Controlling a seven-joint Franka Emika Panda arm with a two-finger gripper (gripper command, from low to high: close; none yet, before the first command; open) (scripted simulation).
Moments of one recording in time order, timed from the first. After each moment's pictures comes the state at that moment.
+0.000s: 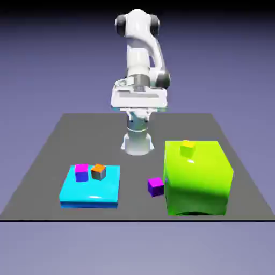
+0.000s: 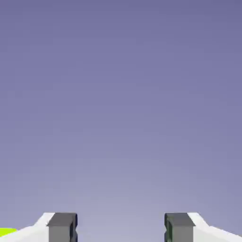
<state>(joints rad) 0.00 -0.53 0.01 -2.79 0.04 3.00 0.77</state>
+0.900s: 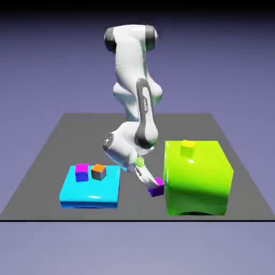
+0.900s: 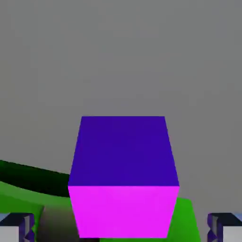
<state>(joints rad) -0.26 0.38 0.25 -2.51 0.89 2.40 1.20</state>
